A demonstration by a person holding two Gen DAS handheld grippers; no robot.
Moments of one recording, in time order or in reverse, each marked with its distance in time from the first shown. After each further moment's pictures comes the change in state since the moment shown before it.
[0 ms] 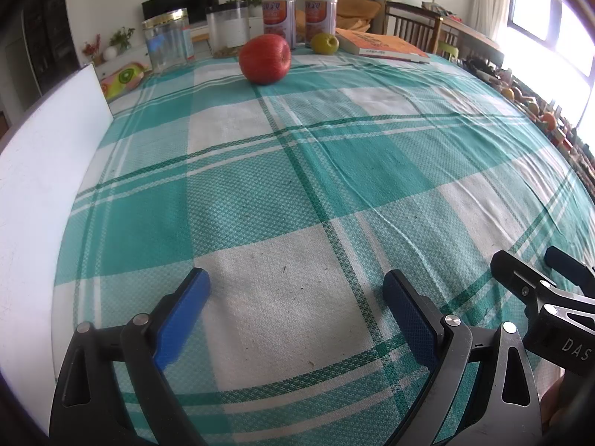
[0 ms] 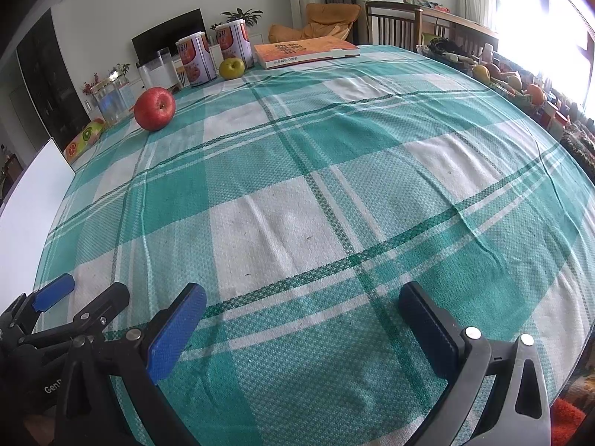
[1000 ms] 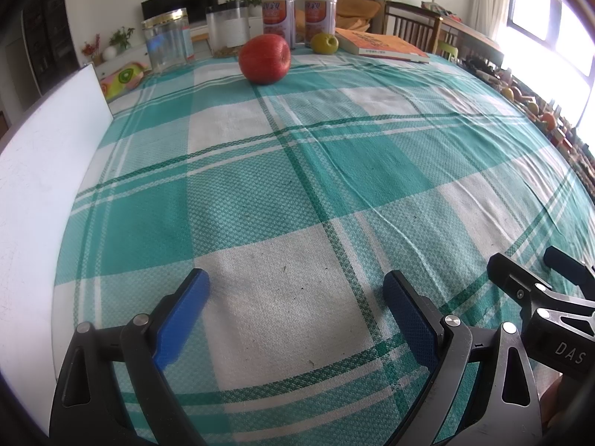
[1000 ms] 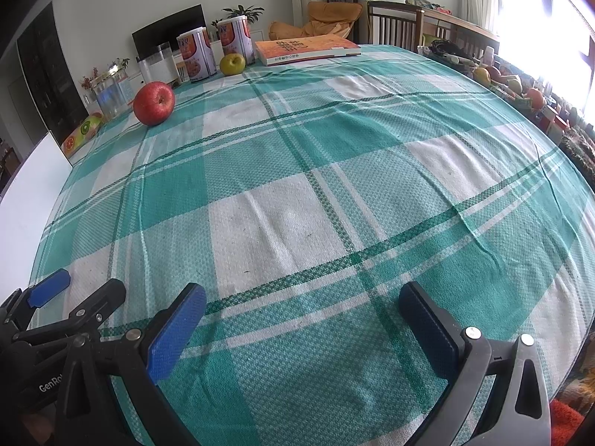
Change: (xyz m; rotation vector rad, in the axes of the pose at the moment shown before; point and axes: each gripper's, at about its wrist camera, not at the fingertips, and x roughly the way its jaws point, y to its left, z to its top) left arm 0.001 -0.001 0.001 0.006 0.015 -0.005; right arm 0.001 0.002 -0.001 -0.017 0.009 -0.017
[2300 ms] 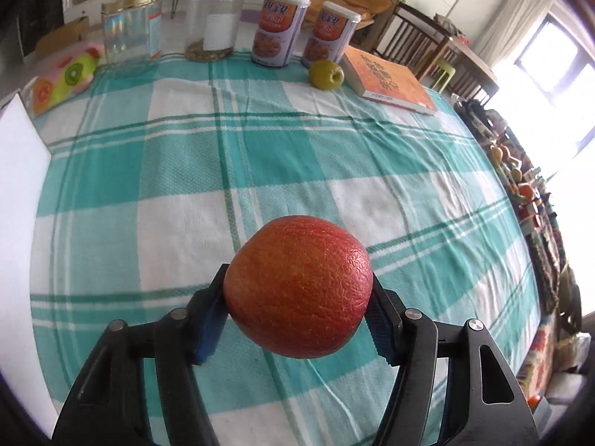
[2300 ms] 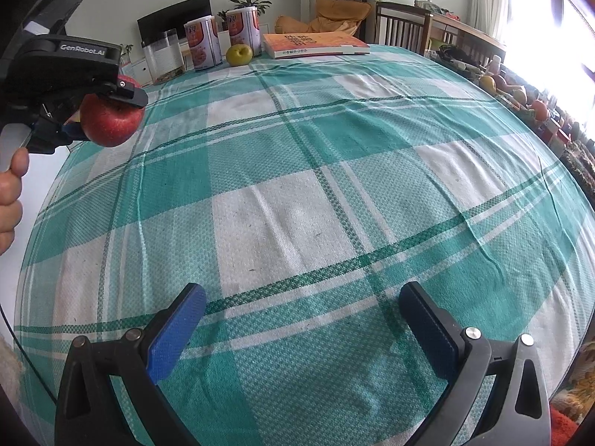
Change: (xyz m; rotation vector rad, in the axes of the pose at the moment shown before) left arm 0.024 0.028 0.126 -0.209 0.153 -0.266; right arm 0.005 0.009 0.002 -0.054 0.021 -0.027
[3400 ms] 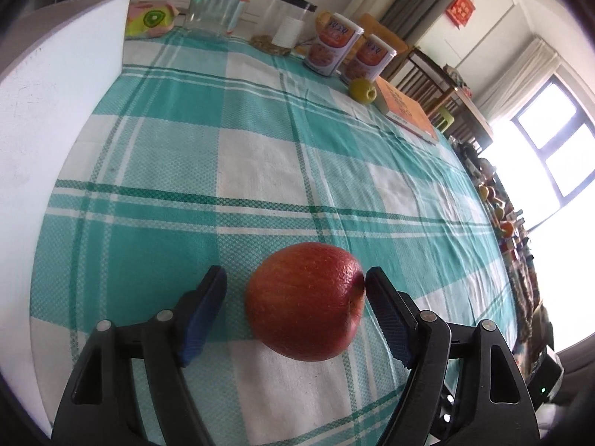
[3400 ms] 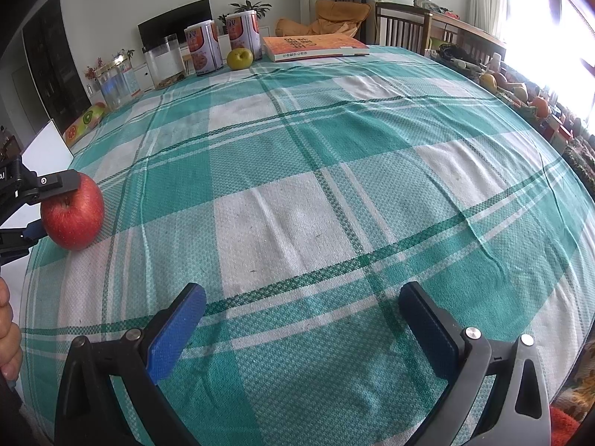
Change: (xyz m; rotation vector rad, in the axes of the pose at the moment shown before) left arm -0.027 0.075 -0.060 -0.185 -0.148 -0.045; right arm -0.002 -0.002 0.000 0.017 -0.011 0.024
